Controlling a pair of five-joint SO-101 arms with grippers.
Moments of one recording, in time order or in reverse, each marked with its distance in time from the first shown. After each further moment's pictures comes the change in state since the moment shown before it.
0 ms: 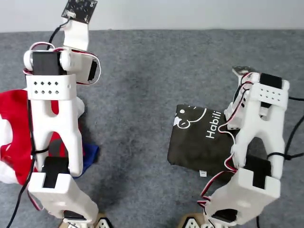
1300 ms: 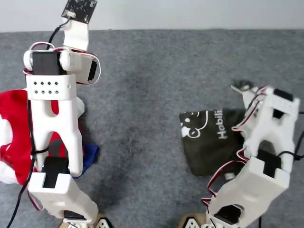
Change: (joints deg) left arm 0.0 0.0 0.0 0.0 0.0; right arm 9.1 8.9 1.9 -16.9 36.9
